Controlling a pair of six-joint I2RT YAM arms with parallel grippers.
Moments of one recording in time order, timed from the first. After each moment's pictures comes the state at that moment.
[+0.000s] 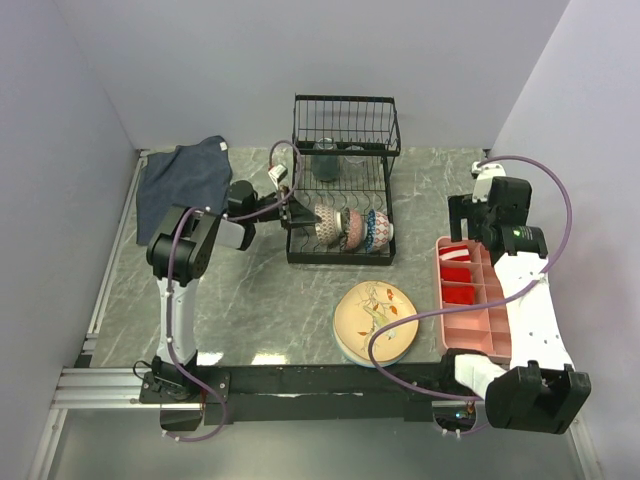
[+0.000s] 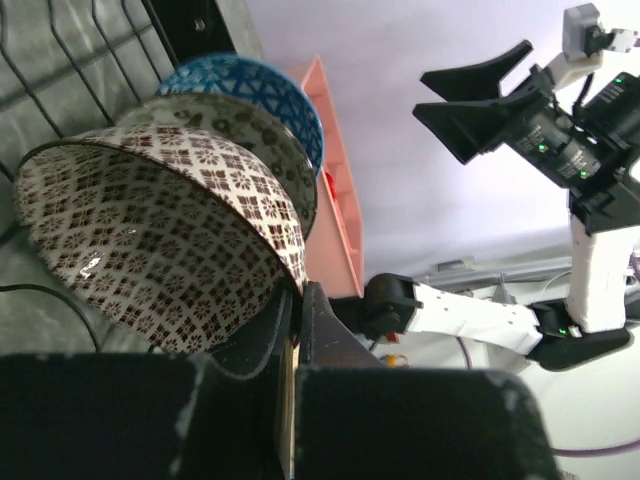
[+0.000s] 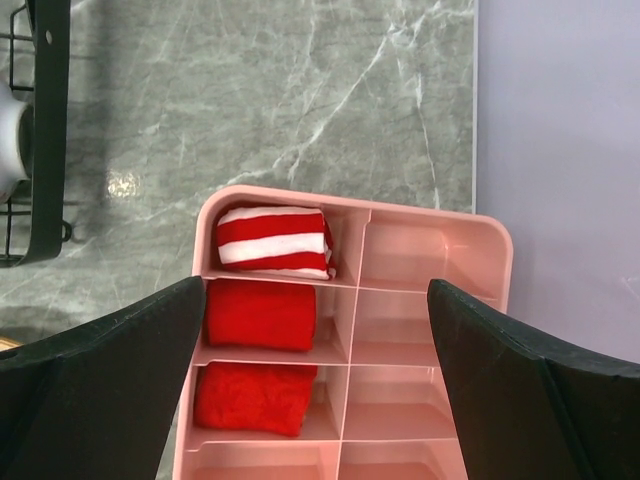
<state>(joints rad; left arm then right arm) -0.31 2.14 1.10 1.09 1.10 -1.27 -0.12 1.09 1.09 -0.68 0.06 -0.24</state>
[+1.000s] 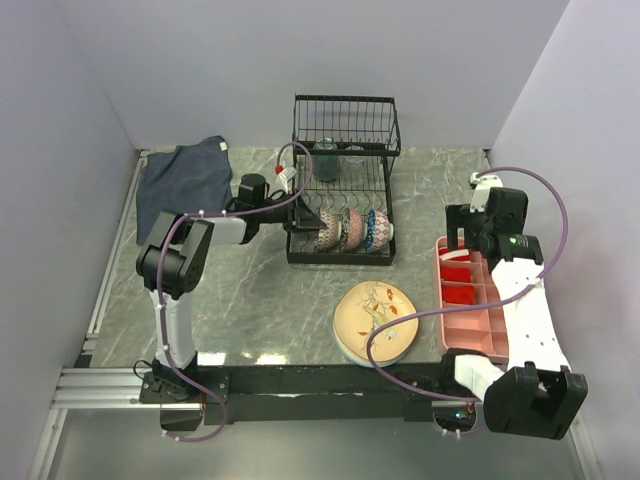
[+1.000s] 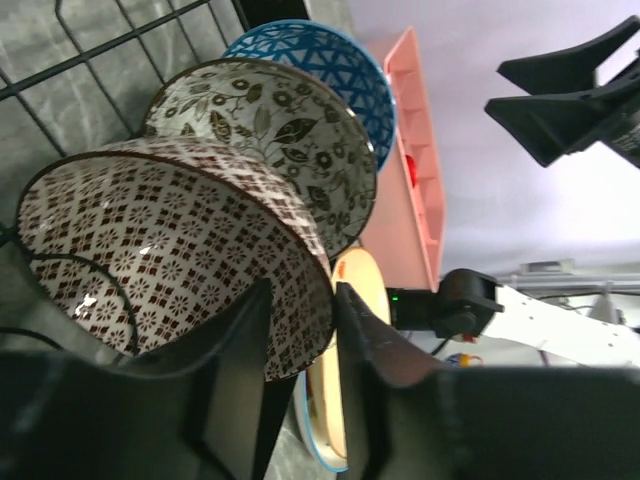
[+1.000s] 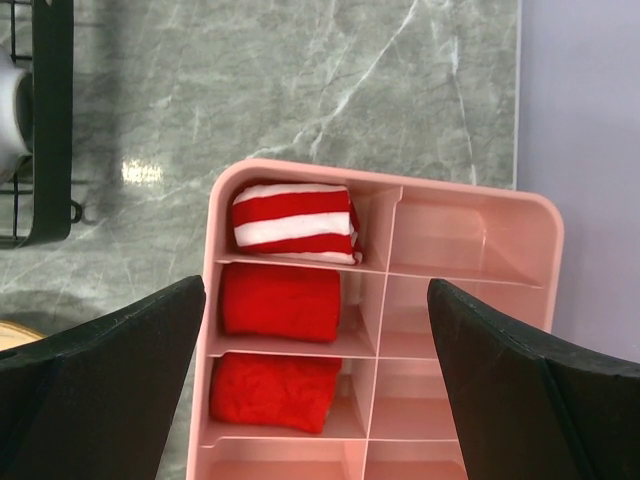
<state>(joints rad) -0.36 2.03 1.14 0.55 0.99 -0.85 -0.14 1.06 0.99 -0.65 0.02 -0.21</state>
